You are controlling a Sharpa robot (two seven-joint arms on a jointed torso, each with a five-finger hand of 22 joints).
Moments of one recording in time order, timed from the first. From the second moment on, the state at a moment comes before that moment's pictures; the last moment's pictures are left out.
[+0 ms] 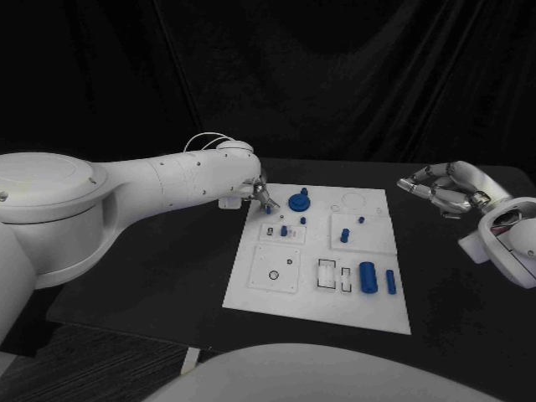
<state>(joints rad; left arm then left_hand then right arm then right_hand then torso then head) 1.23 -0.46 -0.21 0.87 -1.05 0.26 -0.48 1.13 0.10 -0.08 0.27 0.17 0.88 0.03 0.54 1.07 1.46 -0.04 1.57 1.31 1.46 -0.08 1.56 1.31 0.06 1.46 0.03 1.40 1.29 1.26 -0.89 -0.21 1.48 -0.95 -0.46 0.02 1.18 0.14 -0.30 0.29 0.48 0.71 0.10 0.48 0.26 1.47 0.01 1.54 1.31 1.47 -0.05 1.51 1.31 0.10 1.44 0.05 1.15 1.29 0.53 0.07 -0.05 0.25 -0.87</state>
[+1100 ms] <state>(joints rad) 1.23 -0.45 -0.21 0.87 -1.05 0.26 -0.45 1.20 0.09 0.02 0.21 0.43 0.88 0.03 0.50 1.08 1.46 -0.04 1.57 1.31 1.46 -0.08 1.56 1.31 0.06 1.46 0.03 1.40 1.29 1.26 -0.89 -0.21 1.48 -0.95 -0.45 0.01 1.18 0.14 -0.30 0.29 0.48 0.71 0.10 0.48 0.26 1.47 0.01 1.54 1.31 1.47 -0.05 1.51 1.31 0.10 1.44 0.05 1.15 1.29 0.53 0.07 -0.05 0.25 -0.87</state>
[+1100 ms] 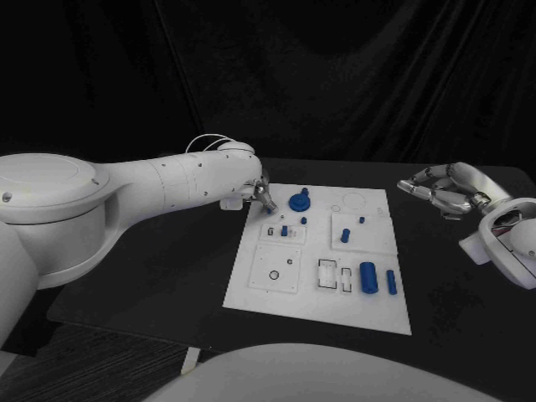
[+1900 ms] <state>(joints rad) 1.22 -0.46 -0.21 0.88 -1.05 0.25 -0.45 1.16 -0.01 0.32 0.17 0.48 0.89 0.04 0.48 1.11 1.46 -0.04 1.57 1.31 1.46 -0.08 1.56 1.31 0.06 1.46 0.03 1.39 1.29 1.26 -0.89 -0.21 1.48 -0.95 -0.44 0.00 1.19 0.15 -0.30 0.29 0.52 0.71 0.10 0.48 0.25 1.47 0.01 1.54 1.32 1.47 -0.05 1.51 1.31 0.10 1.43 0.05 1.14 1.29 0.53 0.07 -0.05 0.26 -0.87</state>
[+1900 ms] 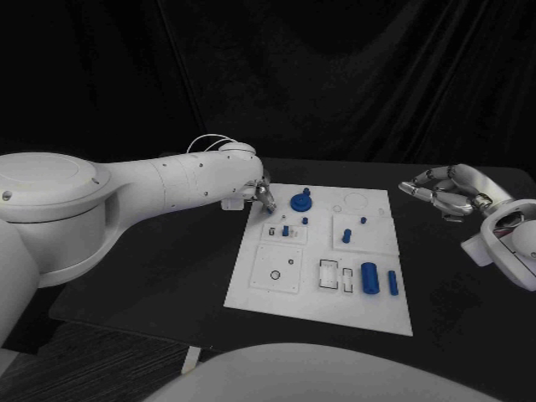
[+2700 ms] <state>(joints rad) 1.29 -0.60 -0.21 1.13 -1.03 0.16 -0.46 1.13 -0.05 0.40 0.15 0.48 0.91 0.04 0.48 1.13 1.46 -0.04 1.57 1.31 1.46 -0.08 1.56 1.31 0.06 1.46 0.03 1.39 1.29 1.26 -0.89 -0.21 1.48 -0.95 -0.42 -0.01 1.19 0.15 -0.30 0.29 0.54 0.71 0.10 0.48 0.25 1.47 0.01 1.54 1.32 1.47 -0.05 1.51 1.31 0.10 1.43 0.05 1.14 1.29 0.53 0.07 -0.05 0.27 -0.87</state>
